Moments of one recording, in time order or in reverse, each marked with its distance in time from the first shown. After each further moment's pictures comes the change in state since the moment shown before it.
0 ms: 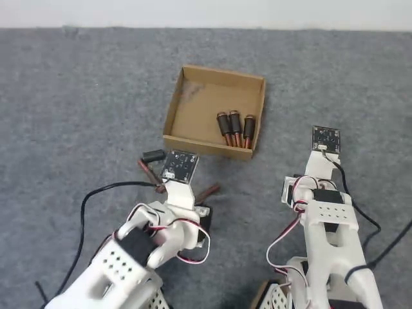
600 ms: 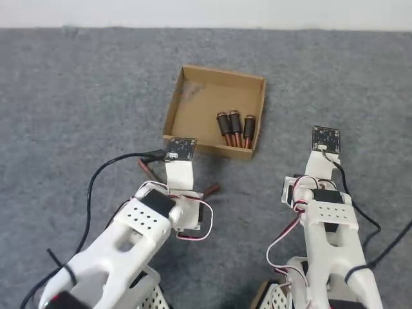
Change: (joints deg) left arm -8.4 33.2 -12.3 0.0 1.4; right arm 0.0 0.0 0.0 0.0 0.0
